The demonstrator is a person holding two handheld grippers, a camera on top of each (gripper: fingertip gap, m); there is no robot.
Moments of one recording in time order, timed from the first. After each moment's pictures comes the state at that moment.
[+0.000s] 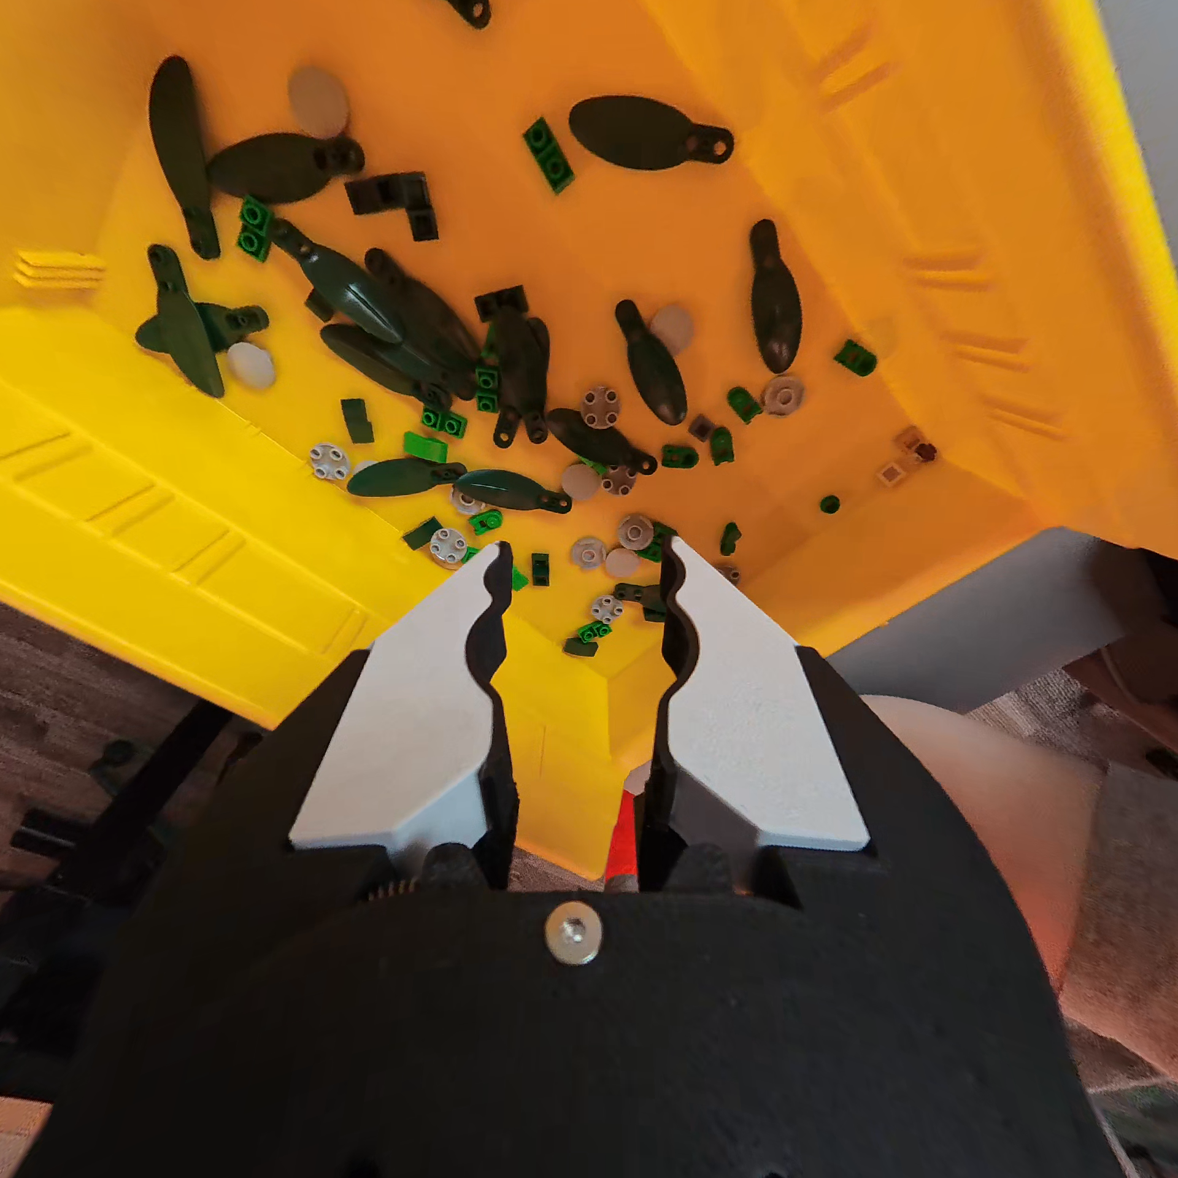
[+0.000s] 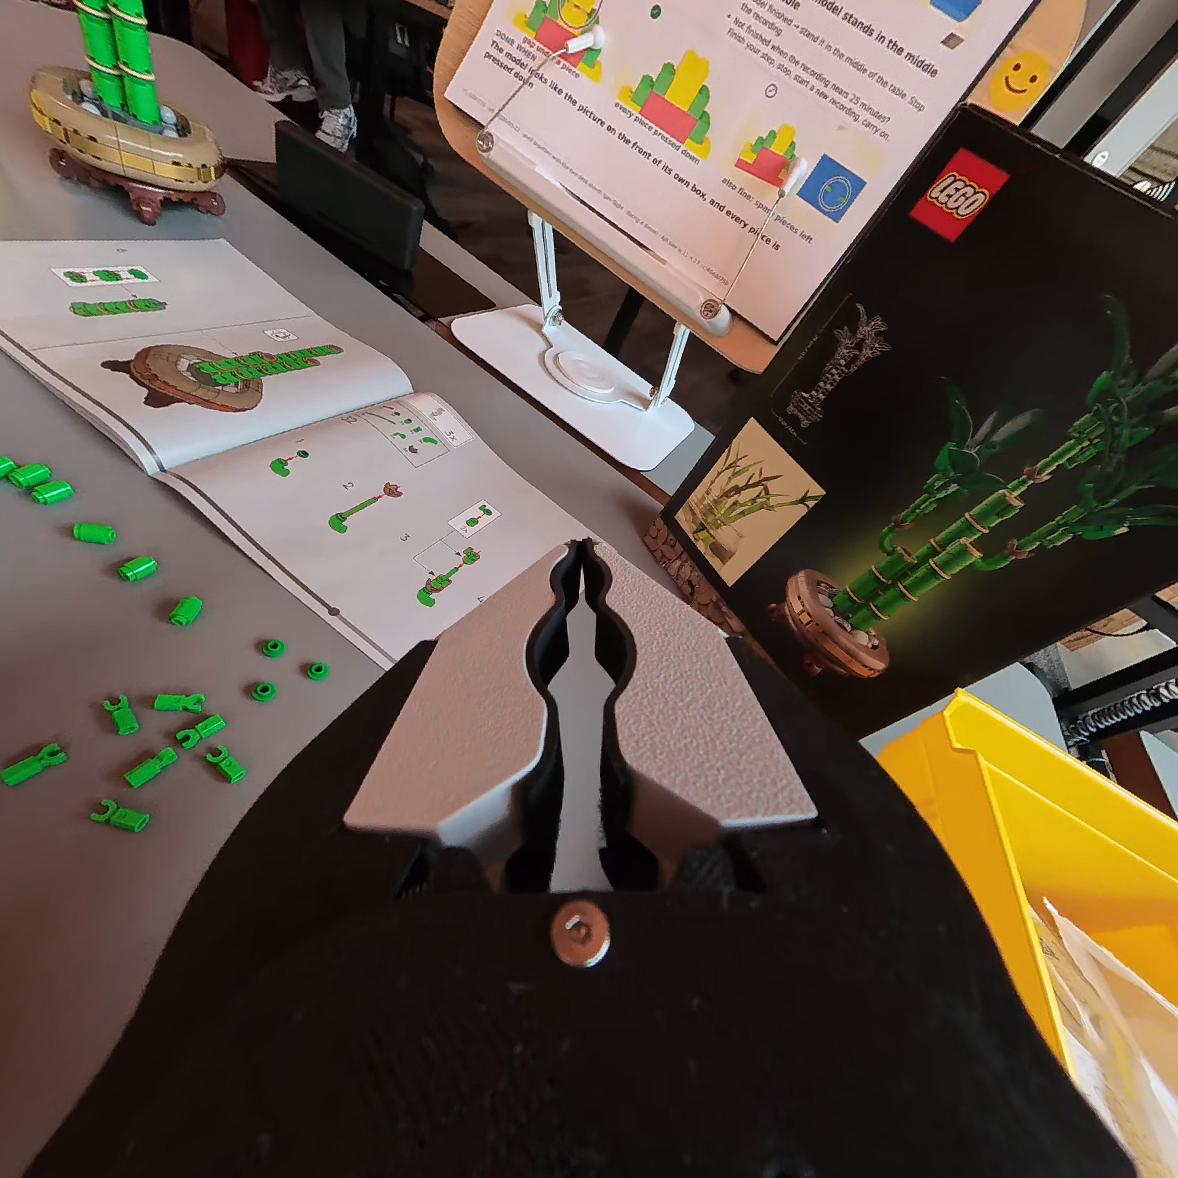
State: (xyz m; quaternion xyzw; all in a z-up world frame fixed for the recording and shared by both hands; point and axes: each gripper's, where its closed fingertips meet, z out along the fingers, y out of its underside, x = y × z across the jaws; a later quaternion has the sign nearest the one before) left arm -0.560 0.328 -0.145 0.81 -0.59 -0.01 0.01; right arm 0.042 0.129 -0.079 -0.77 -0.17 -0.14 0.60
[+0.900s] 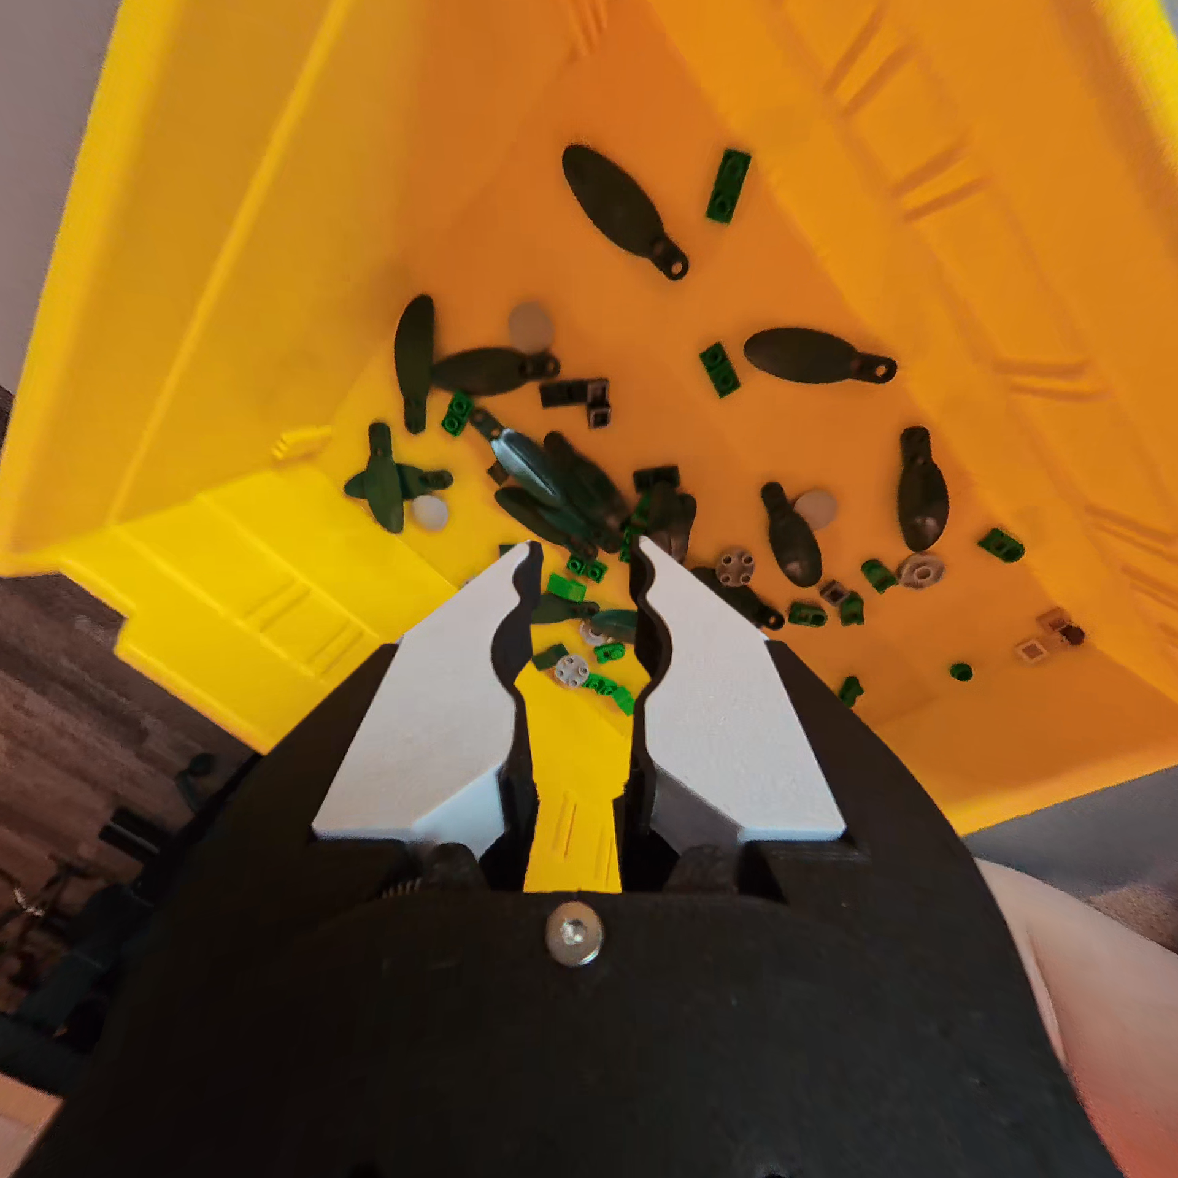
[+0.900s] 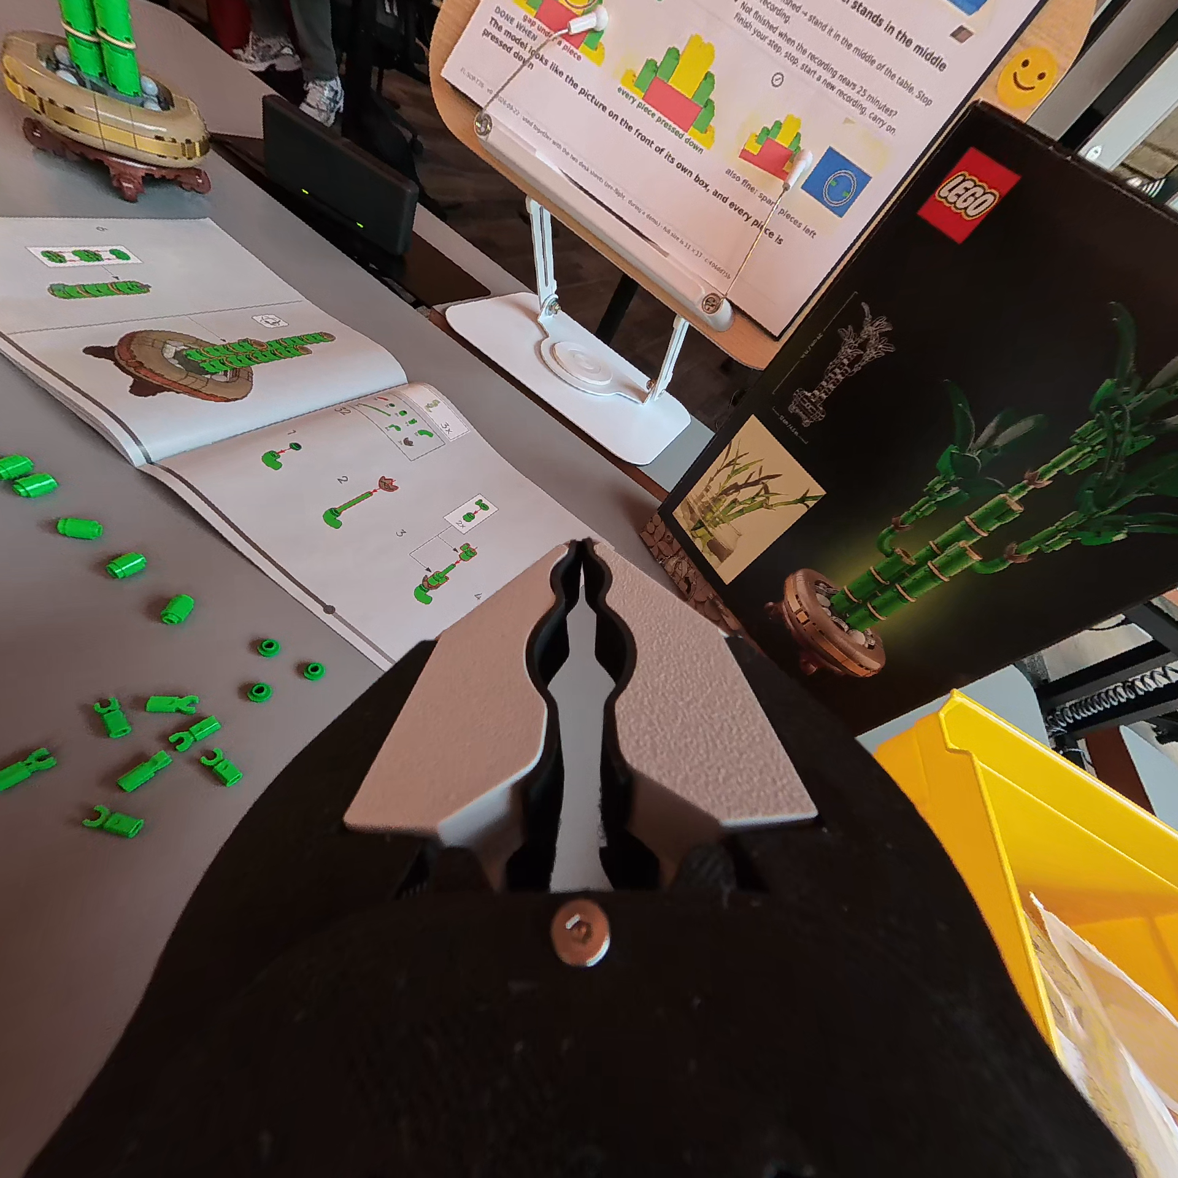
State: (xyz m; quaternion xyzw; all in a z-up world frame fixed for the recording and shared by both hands) left arm -0.527 0.392 -0.158 0.81 -0.58 -0.04 -0.07; right arm 0.040 0.132 -0.080 -0.78 -0.17 -0.15 0.59
